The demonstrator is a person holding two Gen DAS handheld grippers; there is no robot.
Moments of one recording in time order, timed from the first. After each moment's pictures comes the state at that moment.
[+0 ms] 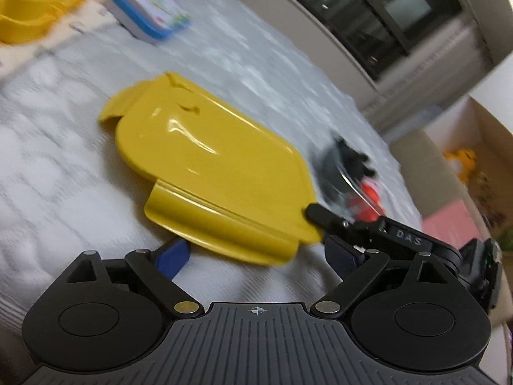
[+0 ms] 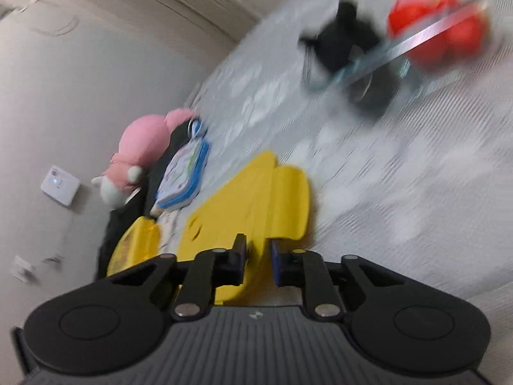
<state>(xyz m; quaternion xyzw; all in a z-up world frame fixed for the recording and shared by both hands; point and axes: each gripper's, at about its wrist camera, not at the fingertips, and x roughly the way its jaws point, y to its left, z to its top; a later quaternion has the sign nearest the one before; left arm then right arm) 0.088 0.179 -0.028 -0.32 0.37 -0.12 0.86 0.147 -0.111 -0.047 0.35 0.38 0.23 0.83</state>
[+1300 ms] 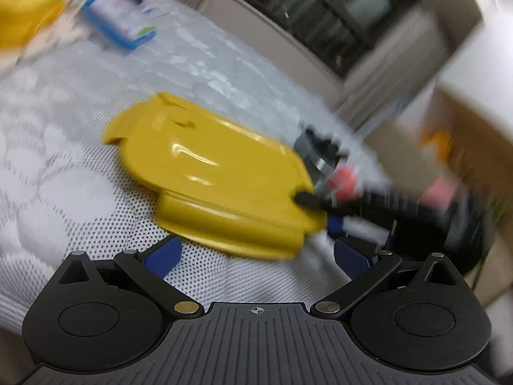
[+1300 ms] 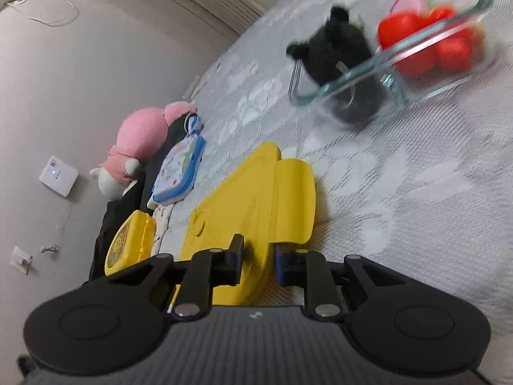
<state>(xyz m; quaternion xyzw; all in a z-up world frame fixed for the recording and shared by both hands) 0.070 0.194 -0.045 -0.36 0.32 -0.17 0.86 0.150 -0.124 -0.044 0.34 0.40 0.24 0.82</state>
